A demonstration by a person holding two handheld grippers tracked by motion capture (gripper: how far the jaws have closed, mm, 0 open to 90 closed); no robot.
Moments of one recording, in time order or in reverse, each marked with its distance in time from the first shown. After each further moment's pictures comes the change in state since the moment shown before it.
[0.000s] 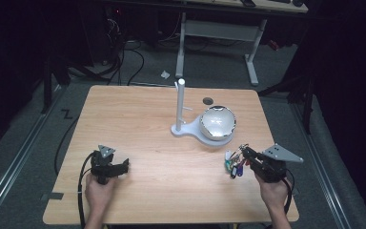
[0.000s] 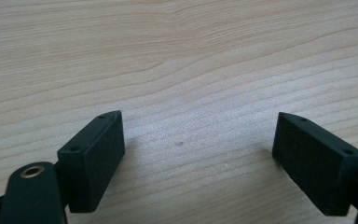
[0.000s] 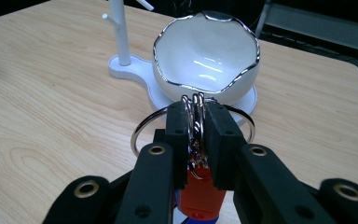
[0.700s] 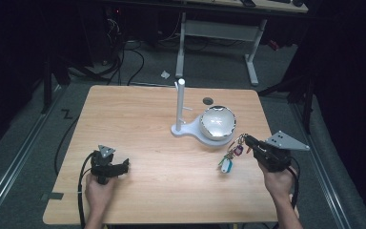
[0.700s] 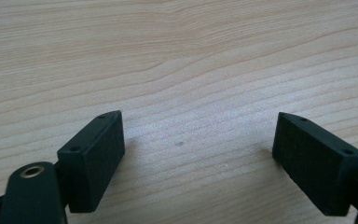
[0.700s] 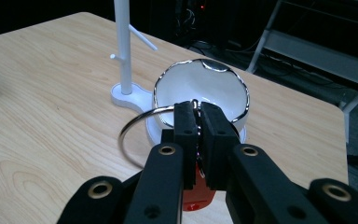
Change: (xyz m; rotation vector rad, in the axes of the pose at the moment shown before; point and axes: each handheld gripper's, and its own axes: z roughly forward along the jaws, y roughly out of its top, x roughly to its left) left arm 0.000 0.000 0.000 0.000 0.000 0.000; right arm -0.003 0.045 -0.010 -0.046 0.009 -0.081
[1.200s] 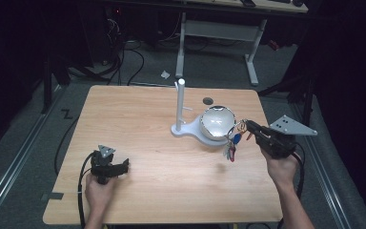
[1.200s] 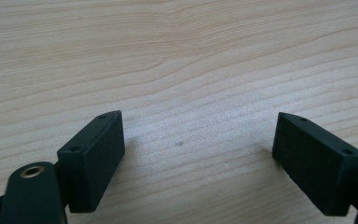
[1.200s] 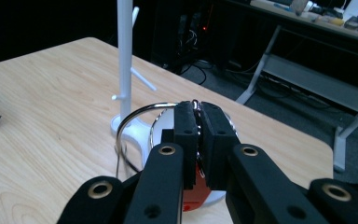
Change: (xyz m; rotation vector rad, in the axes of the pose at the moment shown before) left arm 0.000 0.000 0.000 0.000 -0.001 -0.001; right arm -0.008 0.043 -0.005 -0.065 0.013 -0.042
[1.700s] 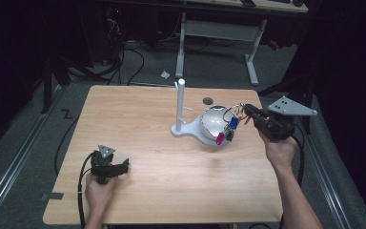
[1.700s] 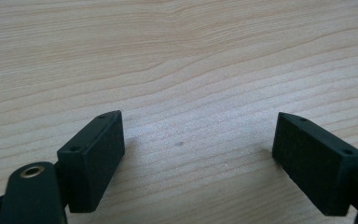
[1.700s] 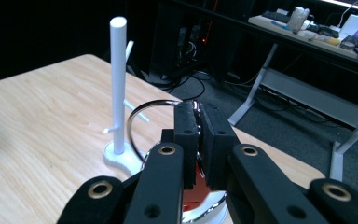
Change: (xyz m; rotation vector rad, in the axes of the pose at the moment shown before) left arm 0.000 0.000 0.000 0.000 0.000 0.000; right arm -0.011 0.041 0.014 -0.031 0.001 -0.016
